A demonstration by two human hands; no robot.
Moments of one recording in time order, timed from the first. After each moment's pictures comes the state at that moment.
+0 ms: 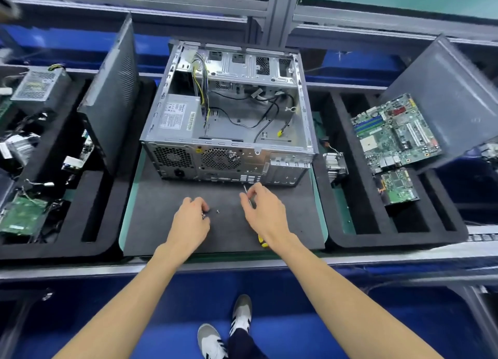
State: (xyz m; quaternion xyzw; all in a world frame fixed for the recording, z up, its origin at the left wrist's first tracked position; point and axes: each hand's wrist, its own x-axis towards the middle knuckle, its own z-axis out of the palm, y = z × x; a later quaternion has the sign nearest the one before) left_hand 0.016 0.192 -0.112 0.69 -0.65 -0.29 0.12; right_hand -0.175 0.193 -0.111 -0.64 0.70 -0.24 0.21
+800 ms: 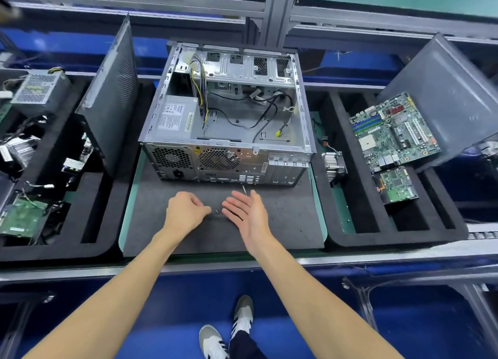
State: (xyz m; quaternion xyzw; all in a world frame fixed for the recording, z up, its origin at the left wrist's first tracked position) left_hand 0.015 0.170 -0.090 0.76 -0.52 -0.36 0.16; right_hand -0.136 0.200 -0.090 -0.04 0.54 -0.50 0.68
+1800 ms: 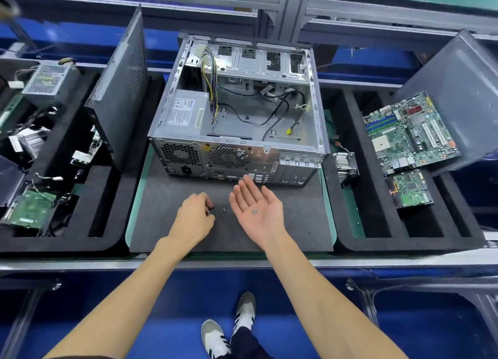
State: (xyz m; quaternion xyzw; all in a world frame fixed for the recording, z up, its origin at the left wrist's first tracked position) left_hand 0.024 0.183 -0.113 0.68 -0.66 -0.28 0.12; right_hand -0.146 0.187 -0.108 0.09 0.29 -0.55 0.78
